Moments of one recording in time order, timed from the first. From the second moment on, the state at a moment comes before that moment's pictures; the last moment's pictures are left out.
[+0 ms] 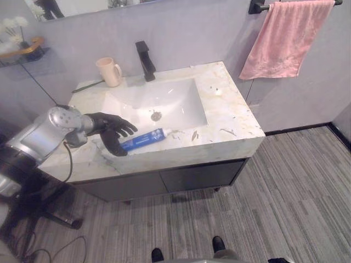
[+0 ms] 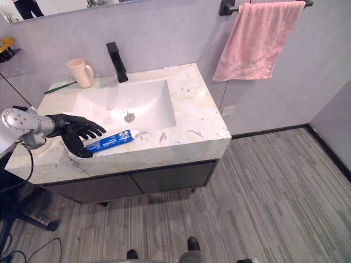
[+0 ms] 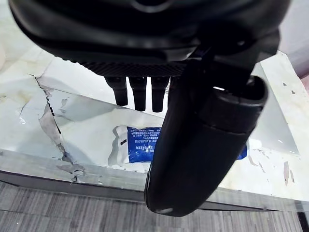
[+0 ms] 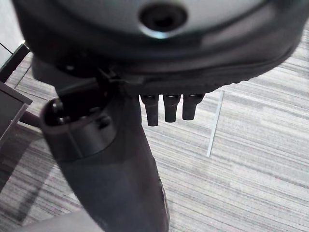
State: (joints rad) left arm -0.82 1.19 -0.65 0.18 -0.27 0.35 -0.68; right arm 0.10 -0.46 0.36 1.09 -0.03 0.07 -0.10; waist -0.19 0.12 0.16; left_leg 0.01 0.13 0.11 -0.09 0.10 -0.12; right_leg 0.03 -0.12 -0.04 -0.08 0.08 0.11
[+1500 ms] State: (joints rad) left arm -0.70 1.10 -0.43 0.35 -0.44 0.40 -0.45; right arm 0.09 -0.46 0.16 1.06 0.25 0.05 -0.15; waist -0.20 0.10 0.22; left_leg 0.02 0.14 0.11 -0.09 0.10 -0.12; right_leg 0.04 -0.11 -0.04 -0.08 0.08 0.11
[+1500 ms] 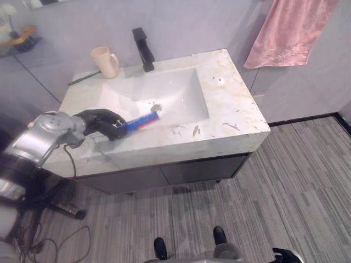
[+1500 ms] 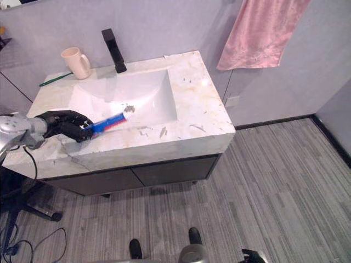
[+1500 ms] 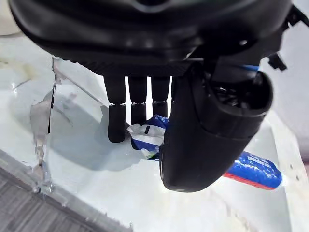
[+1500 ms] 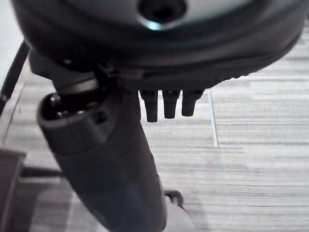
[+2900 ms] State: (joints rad) left arm -0.55 0.93 -0.21 0.21 -0.31 0.19 -0.05; right arm -0.36 -0.79 -0.09 0.23 0.52 0.23 -0.26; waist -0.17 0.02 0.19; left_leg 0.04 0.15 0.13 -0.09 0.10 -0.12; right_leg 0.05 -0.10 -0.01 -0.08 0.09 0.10
